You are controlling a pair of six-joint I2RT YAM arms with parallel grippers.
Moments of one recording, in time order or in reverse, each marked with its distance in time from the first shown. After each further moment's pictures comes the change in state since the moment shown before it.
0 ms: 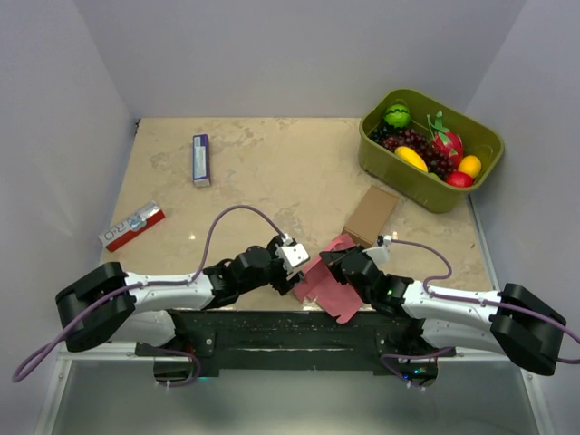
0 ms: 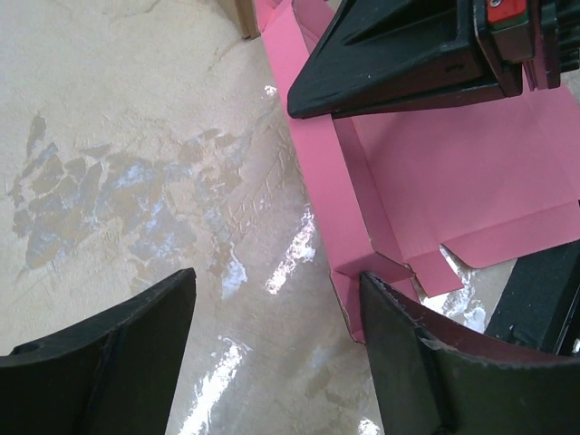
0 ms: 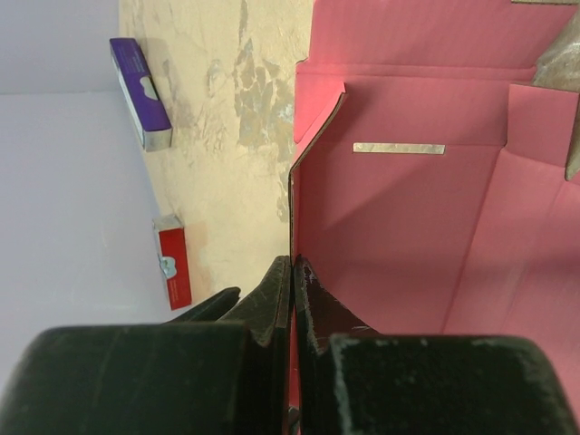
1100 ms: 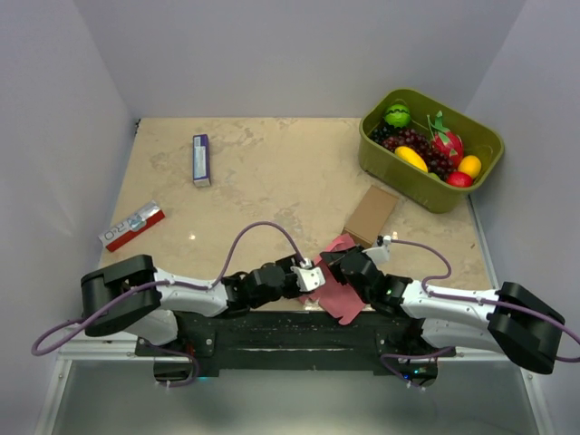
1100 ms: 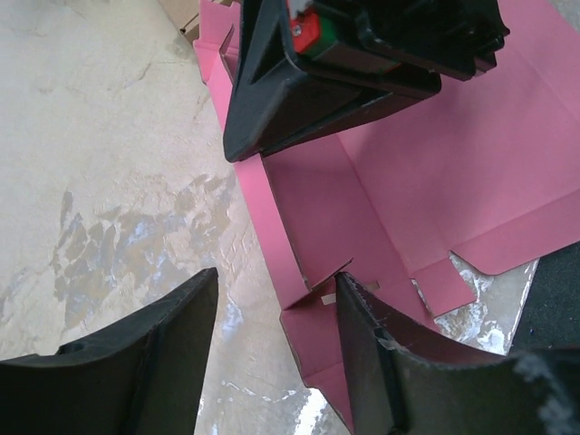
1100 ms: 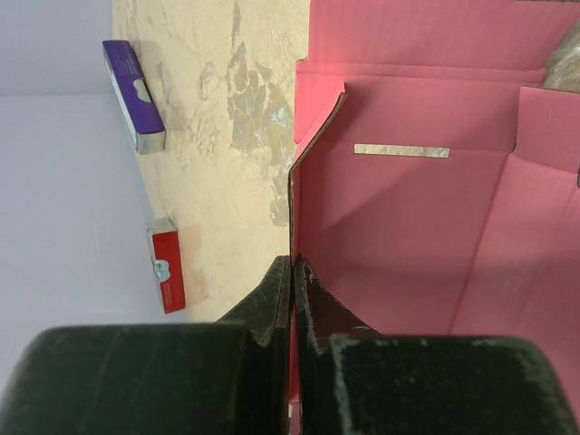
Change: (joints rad) left arm -0.148 0.150 0.002 0.191 -0.158 0.219; right arm 0.000 0.016 -0.002 0.007 0.003 -0.004
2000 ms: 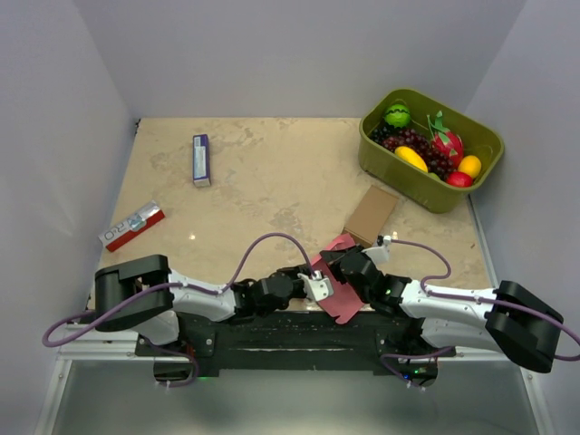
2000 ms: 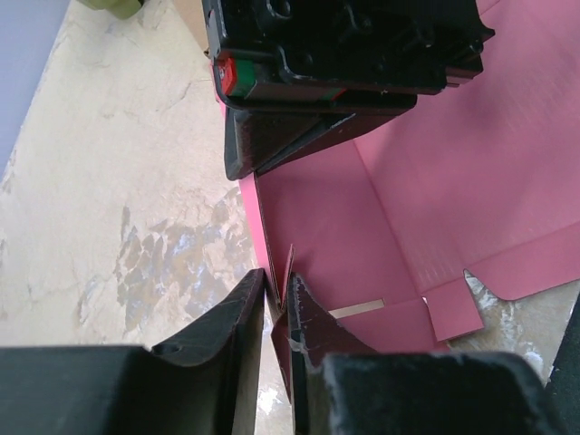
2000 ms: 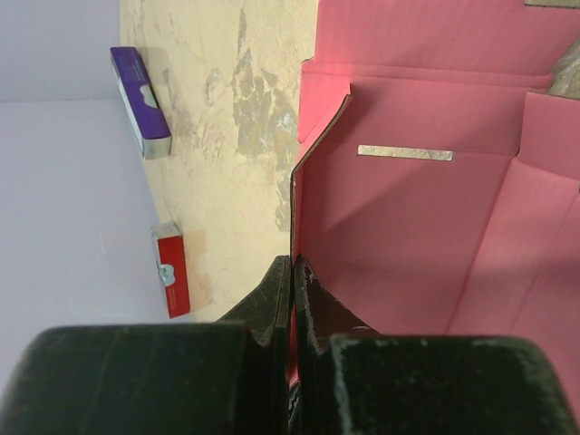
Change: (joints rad) left arm -0.095 0.077 0.025 0.071 -0.183 0.141; right arm -0.001 0.014 -0.002 0.028 0.011 0.002
